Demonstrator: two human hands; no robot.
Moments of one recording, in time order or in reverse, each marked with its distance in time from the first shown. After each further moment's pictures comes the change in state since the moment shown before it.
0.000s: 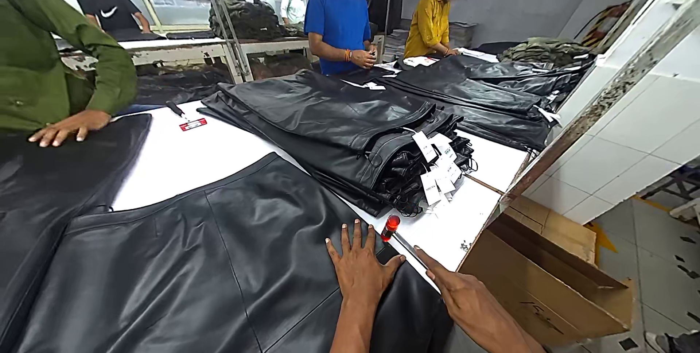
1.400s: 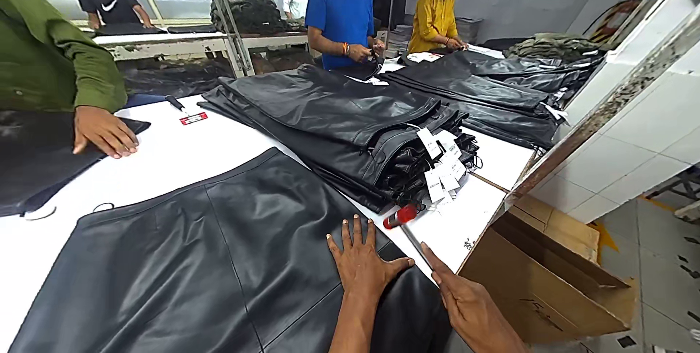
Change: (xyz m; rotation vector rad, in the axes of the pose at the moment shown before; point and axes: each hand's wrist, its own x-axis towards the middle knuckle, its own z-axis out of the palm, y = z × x) left_hand -0.001 0.002 -0.006 0.000 -0.064 -0.041; right_hand -0.008 -0.004 0.012 0.079 0.145 -0.057
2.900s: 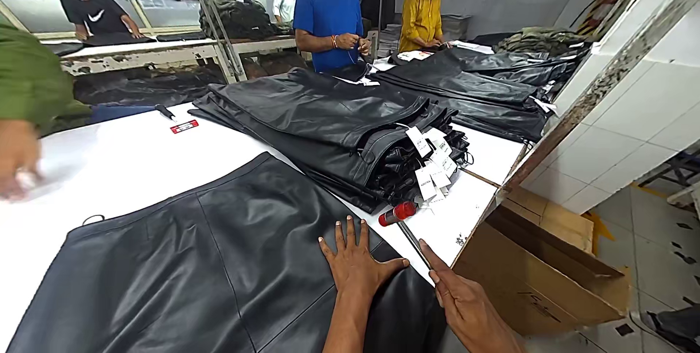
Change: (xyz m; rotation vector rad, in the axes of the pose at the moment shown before) left_hand 0.004 0.002 -0.006 0.044 -0.035 -0.013; right_hand 0.002 -0.003 -0.005 0.035 0.048 0.011
